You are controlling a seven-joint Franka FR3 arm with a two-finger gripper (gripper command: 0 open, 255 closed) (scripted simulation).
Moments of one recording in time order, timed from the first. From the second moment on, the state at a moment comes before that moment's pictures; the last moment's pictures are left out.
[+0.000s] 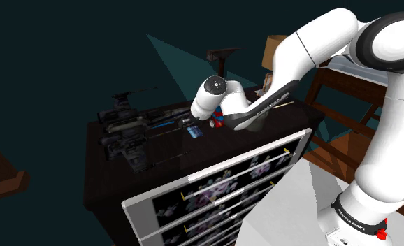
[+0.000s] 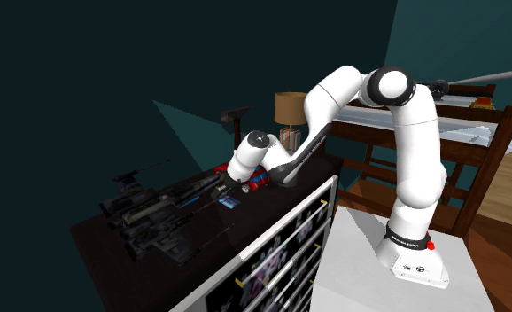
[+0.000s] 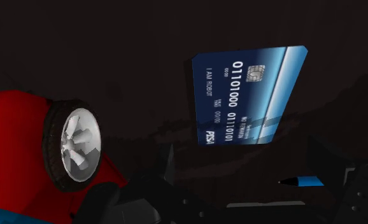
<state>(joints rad) -0.27 0.34 0.61 -2.07 -1.13 2.63 1.42</state>
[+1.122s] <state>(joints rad) -0.29 0.32 0.63 -2.07 -1.09 2.63 1.39</state>
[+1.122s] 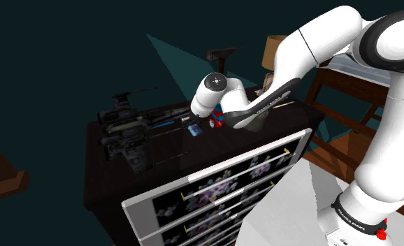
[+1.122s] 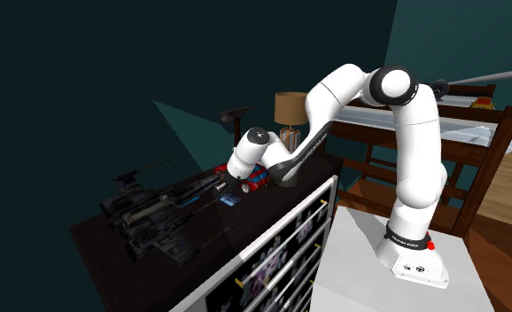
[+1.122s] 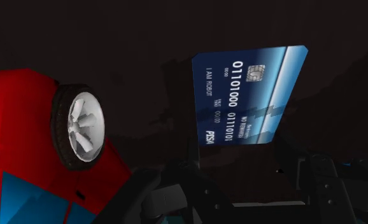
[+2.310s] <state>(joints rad) -0.38 0.16 0.74 -2.05 -0.77 2.54 1.12</state>
